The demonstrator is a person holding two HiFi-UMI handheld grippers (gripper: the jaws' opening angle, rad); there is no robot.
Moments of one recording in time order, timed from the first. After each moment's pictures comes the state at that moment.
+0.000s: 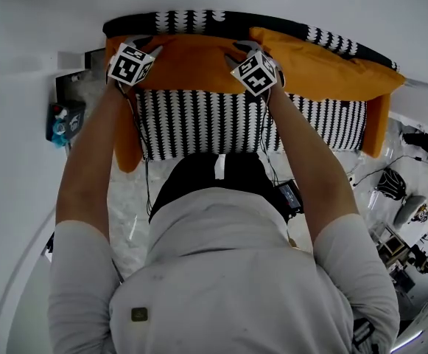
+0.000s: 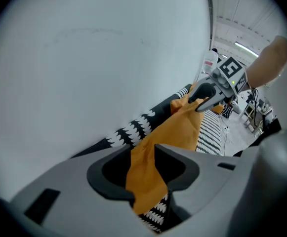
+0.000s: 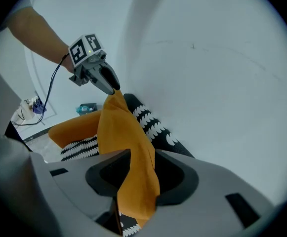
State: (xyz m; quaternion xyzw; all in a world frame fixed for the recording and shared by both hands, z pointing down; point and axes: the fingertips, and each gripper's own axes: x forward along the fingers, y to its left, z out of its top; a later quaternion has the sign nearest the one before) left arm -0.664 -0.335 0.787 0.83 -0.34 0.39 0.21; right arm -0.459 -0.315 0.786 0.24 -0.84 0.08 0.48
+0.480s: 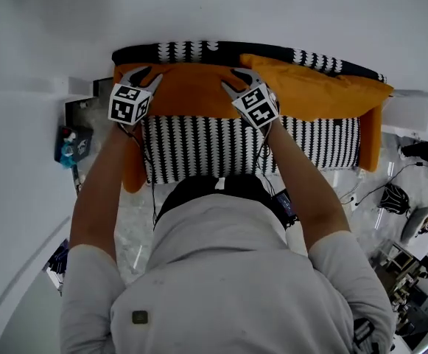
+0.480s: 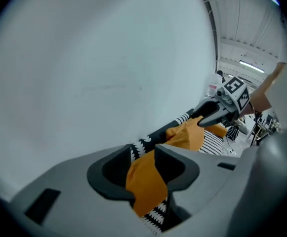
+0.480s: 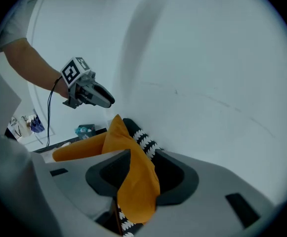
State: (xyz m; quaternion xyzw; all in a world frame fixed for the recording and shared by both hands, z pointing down) left arm -0.654 -0.308 0.680 0.84 -0.42 0.27 0.20; right arm -0.454 -0.292 0.684 0.29 -0.88 0.08 0.37
